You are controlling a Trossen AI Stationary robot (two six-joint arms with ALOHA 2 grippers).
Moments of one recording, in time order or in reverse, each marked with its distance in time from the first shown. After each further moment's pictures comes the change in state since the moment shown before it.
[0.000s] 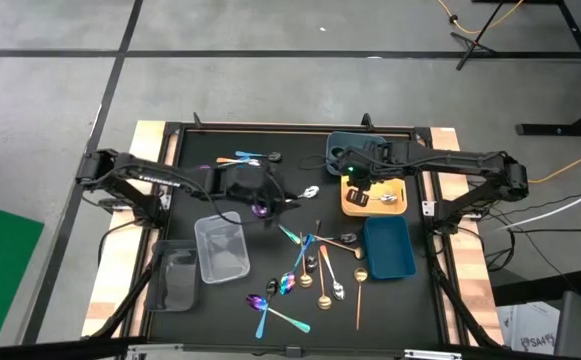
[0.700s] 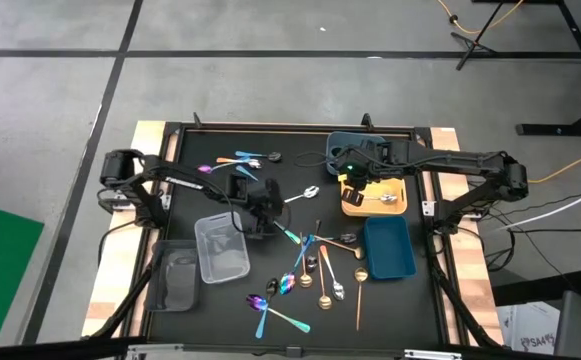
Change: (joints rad) left arm 0.033 0.200 -0.001 -0.369 0.044 0.318; right arm 0.000 0.000 0.000 0.076 -0.027 0.003
